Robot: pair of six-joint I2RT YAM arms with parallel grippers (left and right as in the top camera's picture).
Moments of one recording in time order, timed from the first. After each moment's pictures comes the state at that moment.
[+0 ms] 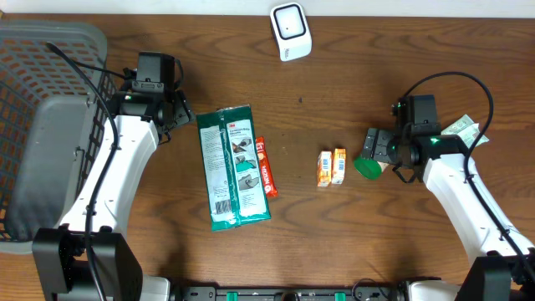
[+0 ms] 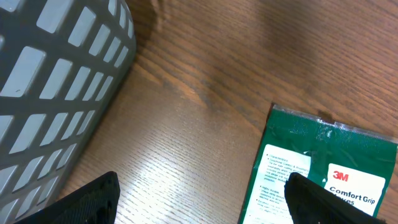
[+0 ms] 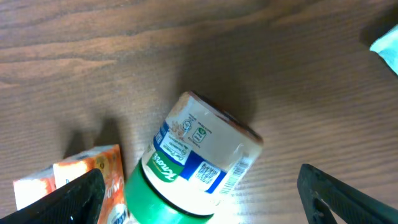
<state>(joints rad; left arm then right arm) -0.08 1.60 1.28 -0.82 -0.25 -0.48 0.09 1.46 0.94 -0.63 0.03 0.30</state>
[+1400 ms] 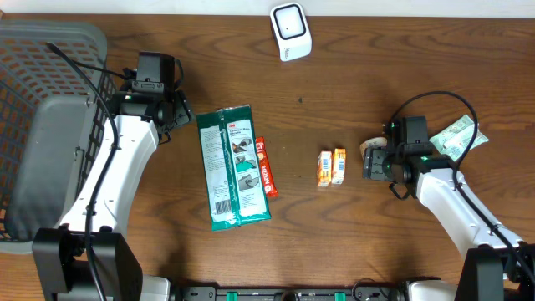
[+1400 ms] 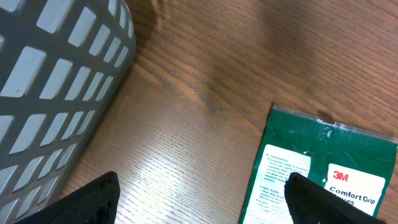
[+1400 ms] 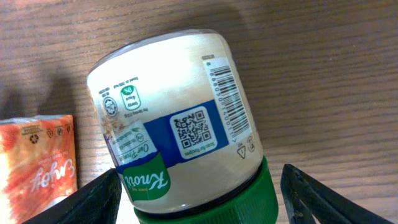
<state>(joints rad) -0.08 1.60 1.28 -0.82 -0.25 -0.48 0.09 1.47 0.76 -0.47 0.03 0.19</state>
